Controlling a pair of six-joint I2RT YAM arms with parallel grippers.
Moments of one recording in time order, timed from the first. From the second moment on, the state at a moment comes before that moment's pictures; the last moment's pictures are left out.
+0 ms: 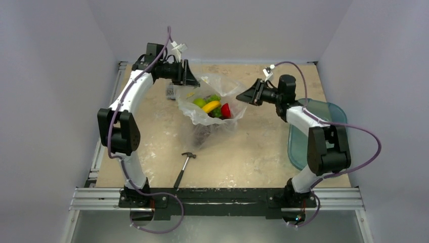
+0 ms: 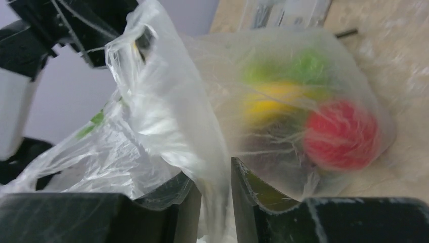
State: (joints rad) left arm -0.16 1.94 1.80 -0.66 0.97 -0.11; right arm 0.12 1.65 0.91 0.50 -0.98 0.94
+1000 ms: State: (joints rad) left arm -0.20 1.15 1.17 -0.58 0.52 -0.60; right arm 0.49 1.10 1.10 -0.33 -0.24 0.34
